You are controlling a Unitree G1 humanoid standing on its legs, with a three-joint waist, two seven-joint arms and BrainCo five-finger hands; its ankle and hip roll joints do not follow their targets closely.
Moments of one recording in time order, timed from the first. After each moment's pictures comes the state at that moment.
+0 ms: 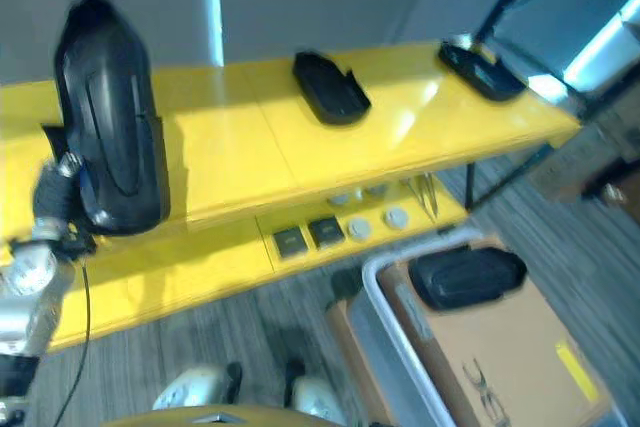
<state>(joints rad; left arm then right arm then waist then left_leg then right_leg) -0.02 0.51 0.06 -0.02 -0.47 -0.08 0.16 0.12 -0.26 0.19 1.07 0.27 0.15 0.08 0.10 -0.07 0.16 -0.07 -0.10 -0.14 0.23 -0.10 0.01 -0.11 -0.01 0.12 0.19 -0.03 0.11</state>
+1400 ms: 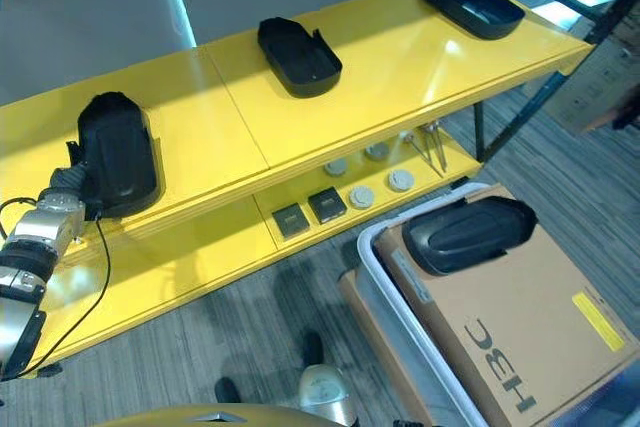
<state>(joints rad) -0.72 0.60 -0.25 0.88 -0.42 0.33 0.40 0.13 -0.42 0.32 1.04 0.12 0.15 0.17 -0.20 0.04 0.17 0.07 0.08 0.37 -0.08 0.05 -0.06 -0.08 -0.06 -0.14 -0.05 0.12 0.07</state>
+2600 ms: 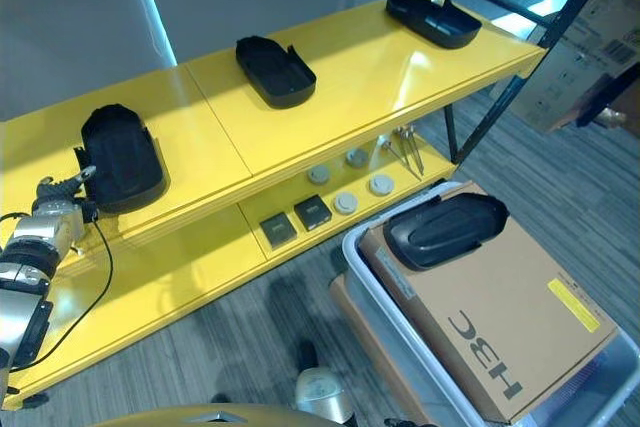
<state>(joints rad) -0.71 0.60 -0.16 1.01 -0.45 0.33 0.49 0.13 -0.40 0.35 1.04 0.11 0.15 0.17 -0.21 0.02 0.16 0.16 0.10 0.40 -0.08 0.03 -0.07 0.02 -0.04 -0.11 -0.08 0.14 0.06</state>
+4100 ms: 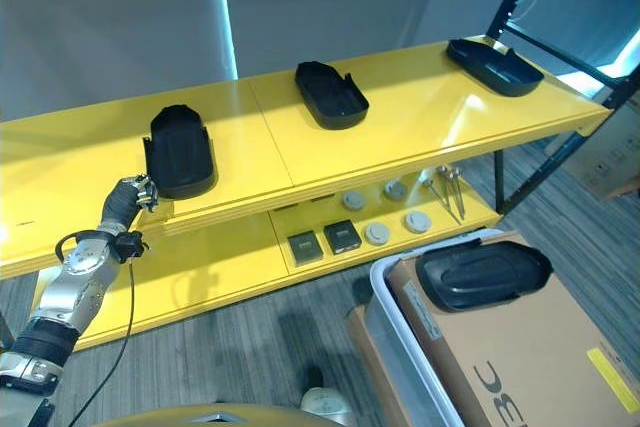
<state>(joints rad) -0.25 0.48 -0.18 0.34 -0.54 -0.06 0.08 0.23 -0.33 0.25 1.16 0.03 0.07 0.12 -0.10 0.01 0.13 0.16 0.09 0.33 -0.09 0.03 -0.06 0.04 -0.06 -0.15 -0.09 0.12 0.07</state>
